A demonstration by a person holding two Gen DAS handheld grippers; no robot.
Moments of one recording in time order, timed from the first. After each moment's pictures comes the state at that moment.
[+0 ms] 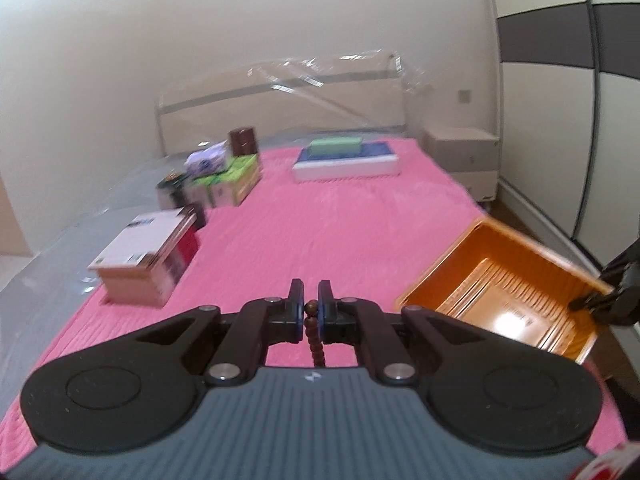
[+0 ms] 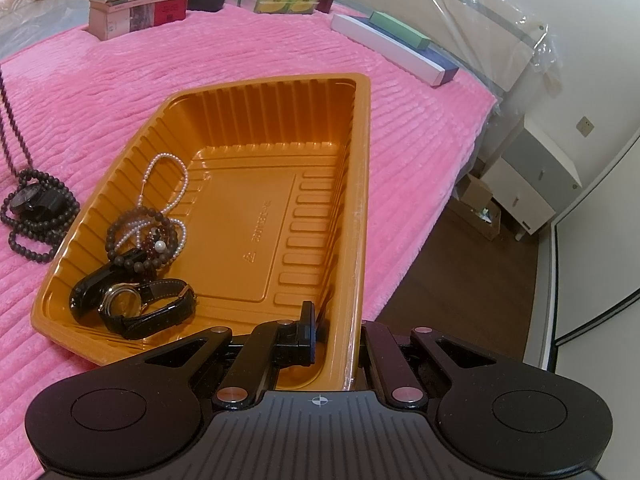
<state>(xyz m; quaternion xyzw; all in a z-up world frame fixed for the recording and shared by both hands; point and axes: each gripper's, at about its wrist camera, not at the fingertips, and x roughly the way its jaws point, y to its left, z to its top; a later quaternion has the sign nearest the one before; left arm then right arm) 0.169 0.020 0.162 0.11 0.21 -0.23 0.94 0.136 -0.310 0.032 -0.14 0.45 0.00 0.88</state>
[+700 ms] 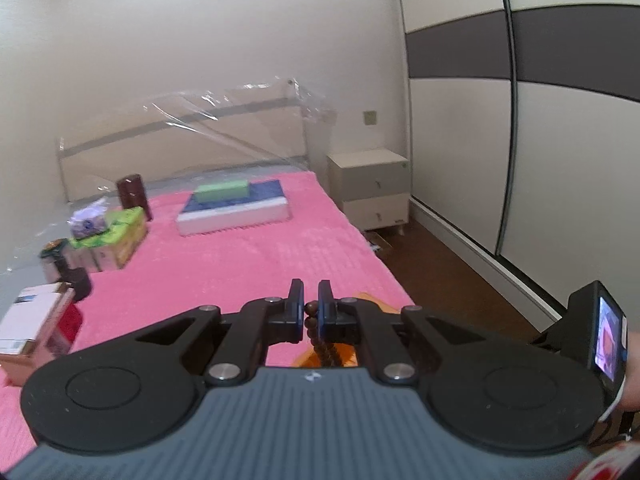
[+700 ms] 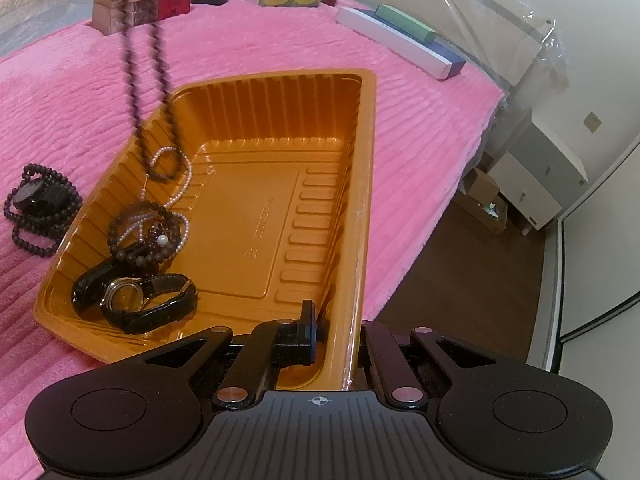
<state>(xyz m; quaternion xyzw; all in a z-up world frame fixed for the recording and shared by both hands) 0.190 -0.137 0.184 0.12 0.19 -0.36 0.91 0.141 -0.312 0.031 -0.14 0.46 0.00 0.87</state>
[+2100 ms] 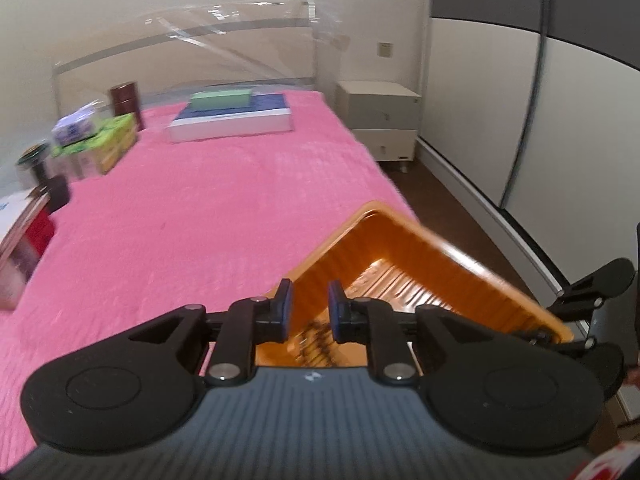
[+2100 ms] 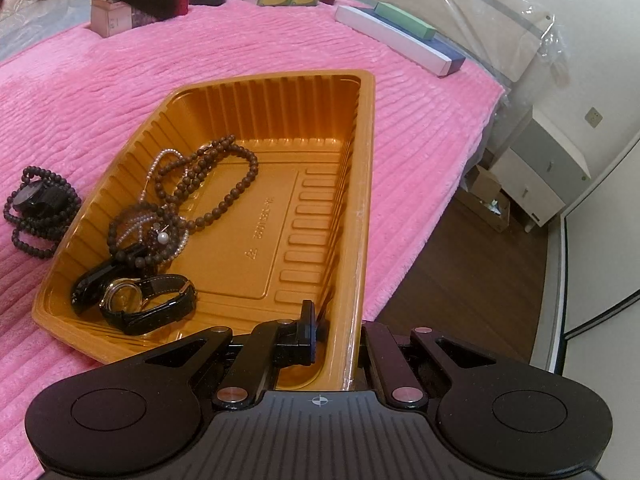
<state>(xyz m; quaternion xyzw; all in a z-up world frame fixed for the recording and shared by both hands) 0.228 -0.136 0.102 0.11 0.30 -0.32 0.89 0.141 -0.314 0.028 -0.13 0.46 0.01 0.88</state>
